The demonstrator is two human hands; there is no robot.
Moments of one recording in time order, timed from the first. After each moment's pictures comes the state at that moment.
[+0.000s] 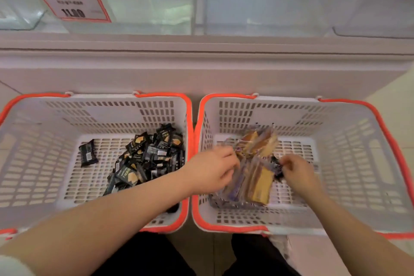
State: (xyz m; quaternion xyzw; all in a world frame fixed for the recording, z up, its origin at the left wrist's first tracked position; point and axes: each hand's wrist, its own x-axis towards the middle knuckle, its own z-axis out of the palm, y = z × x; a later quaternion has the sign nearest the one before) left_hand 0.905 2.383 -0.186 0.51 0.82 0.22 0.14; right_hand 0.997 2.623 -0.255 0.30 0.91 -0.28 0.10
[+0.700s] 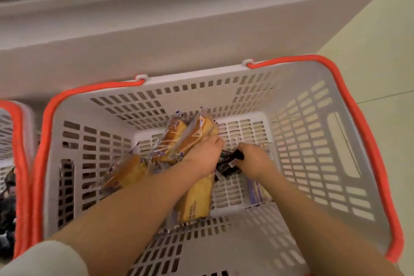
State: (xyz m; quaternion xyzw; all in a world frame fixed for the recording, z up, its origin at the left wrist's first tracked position) left_hand 0.898 2.633 -0.360 0.46 0.82 0.01 0.34; right_hand 0.985 2.754 -0.365 0.24 0.89 -0.26 0.28
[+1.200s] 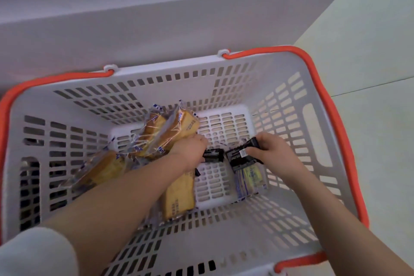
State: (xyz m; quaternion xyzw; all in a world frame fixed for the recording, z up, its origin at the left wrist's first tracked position) left_hand 0.906 2.649 -0.383 0.47 0.80 -0.03 0.37; right_hand 1.039 2.807 -0.316 0.38 0.77 -0.49 0.15
